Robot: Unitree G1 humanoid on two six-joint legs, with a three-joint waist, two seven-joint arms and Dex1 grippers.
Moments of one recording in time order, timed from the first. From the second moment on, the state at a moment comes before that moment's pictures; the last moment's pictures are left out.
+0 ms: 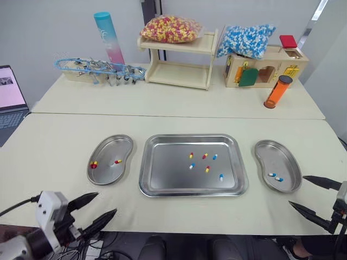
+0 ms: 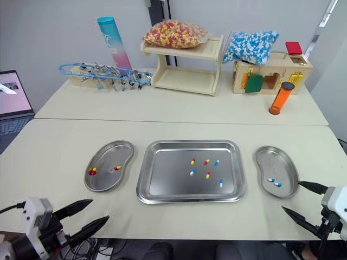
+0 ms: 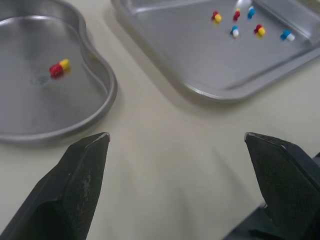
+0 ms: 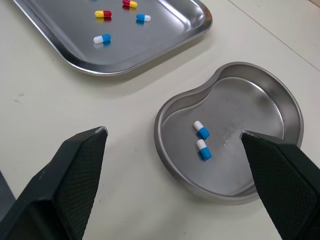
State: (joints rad) left arm 0.64 0.55 0.61 -0.50 -0.57 0.37 -1.01; right arm 0.55 -0.78 -0.64 -0.37 0.43 0.09 1.07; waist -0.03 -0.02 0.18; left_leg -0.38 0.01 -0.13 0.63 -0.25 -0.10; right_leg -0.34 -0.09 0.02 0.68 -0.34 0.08
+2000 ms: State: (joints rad) left arm 0.38 0.65 0.24 -0.50 -0.55 0.21 -1.08; right arm -0.83 -0.50 0.58 0.27 -0.12 0.07 1.31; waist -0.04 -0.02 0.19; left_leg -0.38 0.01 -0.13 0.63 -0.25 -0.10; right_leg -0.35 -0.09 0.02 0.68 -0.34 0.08
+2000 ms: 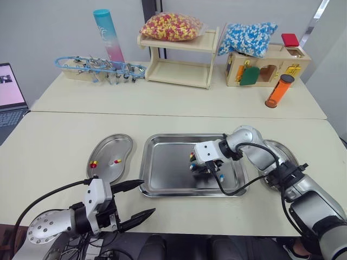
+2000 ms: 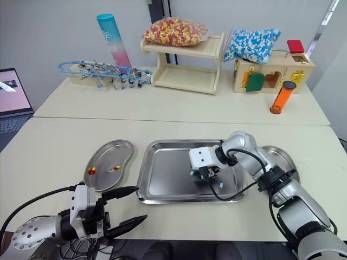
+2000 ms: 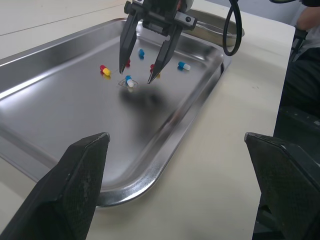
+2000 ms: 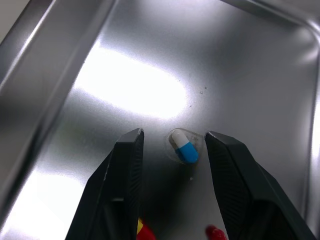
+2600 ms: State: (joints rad) left arm 0.38 0.66 0.24 -0.51 -0.54 0.22 -1.04; right arm -0.88 -0.44 0.58 0.38 -0.14 0.11 1.37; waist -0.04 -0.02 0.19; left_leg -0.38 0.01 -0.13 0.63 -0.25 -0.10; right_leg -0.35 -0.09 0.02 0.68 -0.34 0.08
